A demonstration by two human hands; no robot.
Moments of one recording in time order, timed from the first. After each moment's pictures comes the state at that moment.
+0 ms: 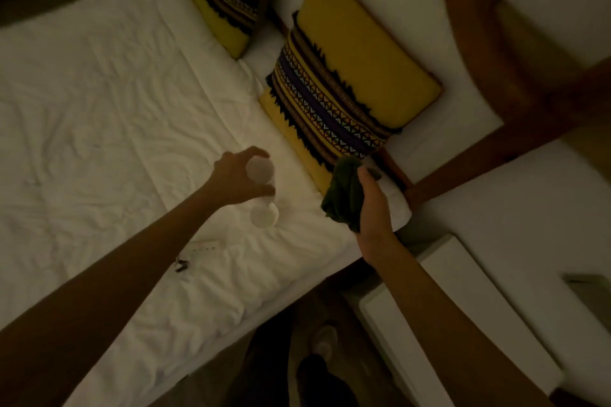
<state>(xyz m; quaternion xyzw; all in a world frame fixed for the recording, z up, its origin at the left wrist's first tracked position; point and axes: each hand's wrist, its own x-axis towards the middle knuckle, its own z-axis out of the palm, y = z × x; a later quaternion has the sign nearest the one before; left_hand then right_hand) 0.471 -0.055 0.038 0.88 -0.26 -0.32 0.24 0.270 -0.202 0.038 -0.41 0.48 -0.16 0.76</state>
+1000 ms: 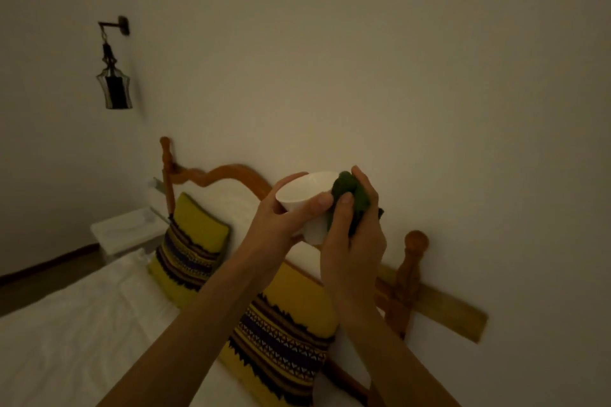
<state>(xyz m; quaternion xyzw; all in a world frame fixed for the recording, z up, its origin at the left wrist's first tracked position) 0.359 -0.117 0.440 0.44 -0.44 -0.35 0.71 0.263 -0.166 0.417 -0.61 0.26 -0.68 0.32</state>
